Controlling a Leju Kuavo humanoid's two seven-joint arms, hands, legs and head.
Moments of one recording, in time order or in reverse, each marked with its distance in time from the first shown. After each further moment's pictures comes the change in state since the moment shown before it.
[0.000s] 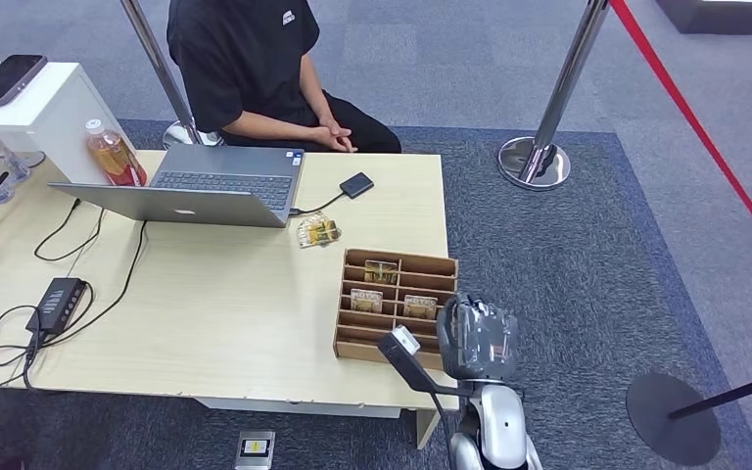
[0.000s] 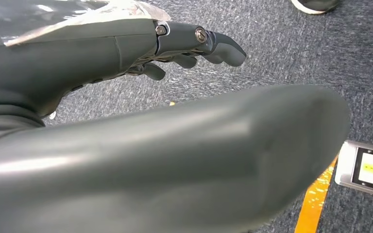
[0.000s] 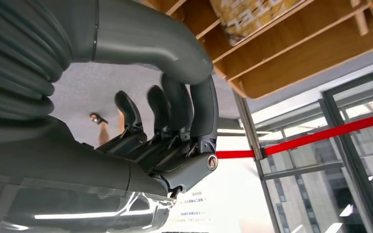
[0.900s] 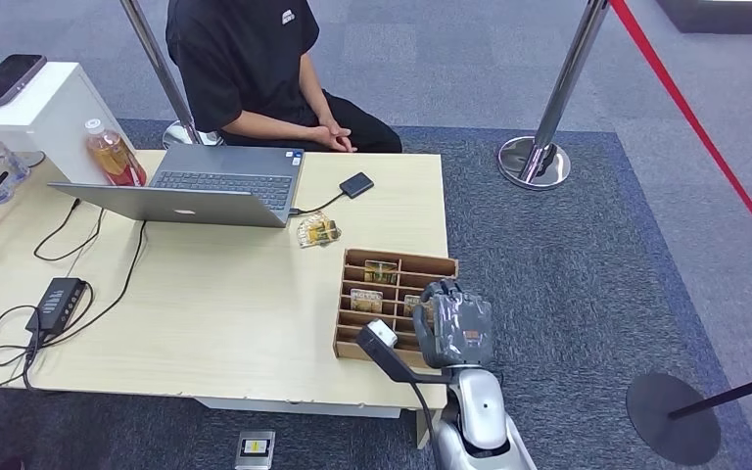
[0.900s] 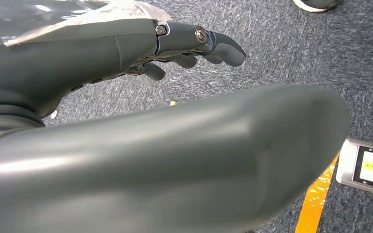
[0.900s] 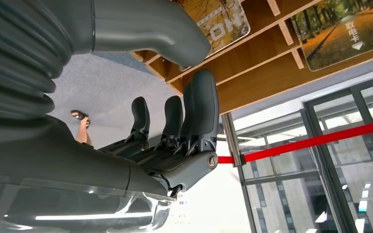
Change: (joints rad) left arm 0.000 0.000 -0.001 0.000 0.000 -0.005 0.005; right arm -0.088 -0.003 0.072 0.102 0.002 0.024 0.031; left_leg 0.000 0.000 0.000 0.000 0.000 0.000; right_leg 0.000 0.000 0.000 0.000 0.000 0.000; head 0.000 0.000
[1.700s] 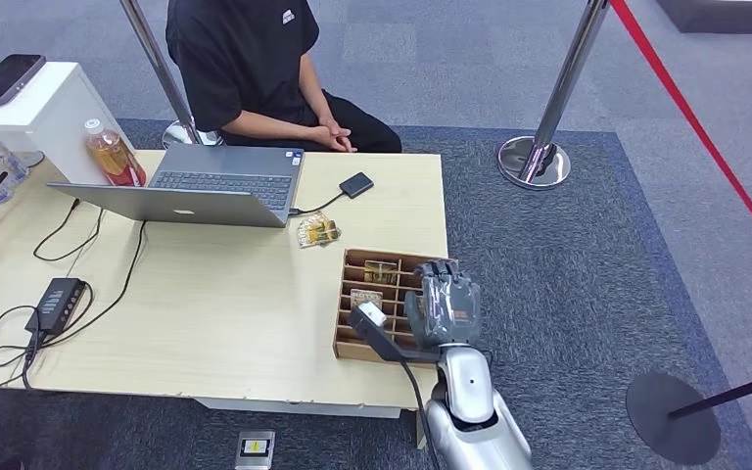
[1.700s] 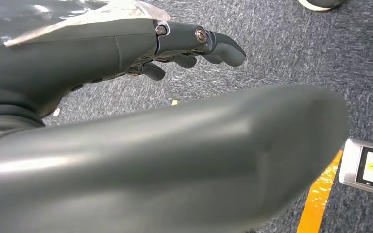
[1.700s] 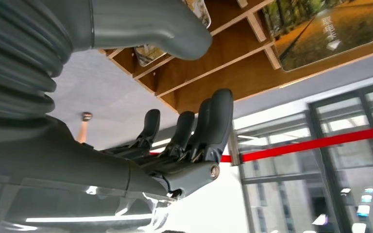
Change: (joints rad) left arm 0.000 -0.001 0.001 0.000 0.016 0.001 0.008; right arm -0.117 0.007 0.029 0.130 0.023 0.002 0.080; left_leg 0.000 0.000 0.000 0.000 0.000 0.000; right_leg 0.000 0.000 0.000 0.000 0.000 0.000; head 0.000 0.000
